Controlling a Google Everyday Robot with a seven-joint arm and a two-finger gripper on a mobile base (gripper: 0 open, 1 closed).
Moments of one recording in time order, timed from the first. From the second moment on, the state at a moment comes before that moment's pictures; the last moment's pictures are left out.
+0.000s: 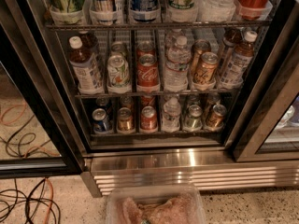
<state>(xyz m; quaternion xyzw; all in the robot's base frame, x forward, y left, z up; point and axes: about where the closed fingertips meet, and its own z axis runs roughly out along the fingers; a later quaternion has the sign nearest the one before) 0.677 -0.100 1.093 -0.09 0.86 0.03 0.50</state>
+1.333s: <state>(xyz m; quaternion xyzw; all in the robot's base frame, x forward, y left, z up) 0.687 -0.099 1.089 -0.09 0.86 0.04 0.50</state>
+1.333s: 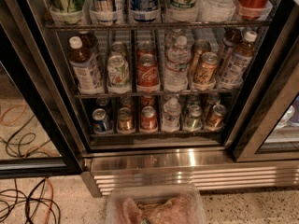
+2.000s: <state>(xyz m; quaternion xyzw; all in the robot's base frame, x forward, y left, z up) 0.676 -0.114 1.105 -0.08 0.87 0.07 0.49</state>
